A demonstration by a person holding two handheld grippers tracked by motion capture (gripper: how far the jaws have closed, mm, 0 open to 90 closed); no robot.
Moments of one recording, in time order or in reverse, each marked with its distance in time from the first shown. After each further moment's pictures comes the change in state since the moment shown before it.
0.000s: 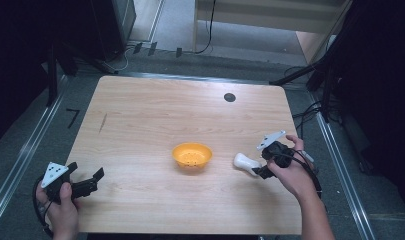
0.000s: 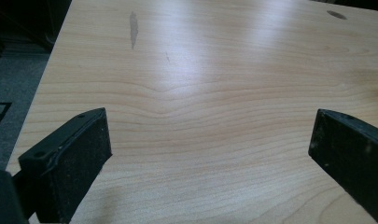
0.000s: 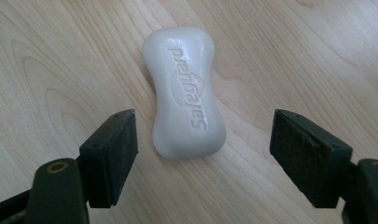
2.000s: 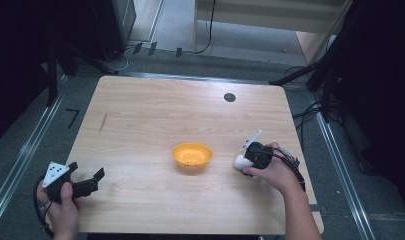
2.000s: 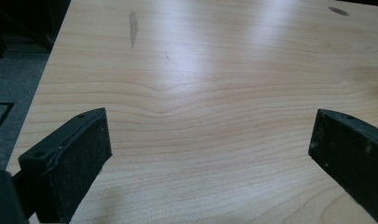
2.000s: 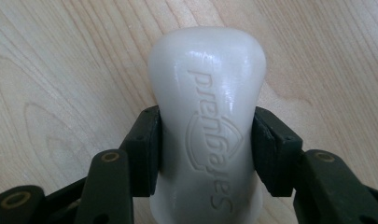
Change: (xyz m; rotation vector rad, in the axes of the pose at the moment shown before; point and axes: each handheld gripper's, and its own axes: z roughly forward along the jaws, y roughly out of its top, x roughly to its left) left arm -0.001 0.000 0.001 0.006 0.005 0.010; right arm 0.003 0.021 0.056 0.154 0.118 -0.022
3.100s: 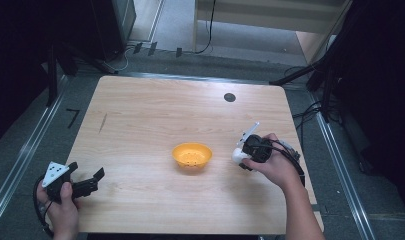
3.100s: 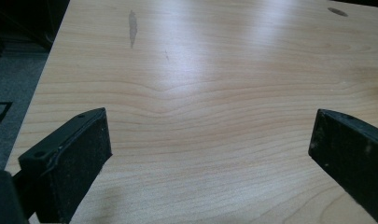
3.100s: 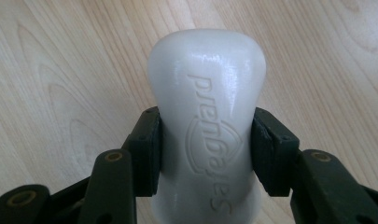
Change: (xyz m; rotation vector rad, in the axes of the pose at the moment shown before) left arm 0.001 0.000 0.000 0.001 -0.004 -0.003; right arm 0.008 0.023 -0.035 -0.030 -0.023 -0.079
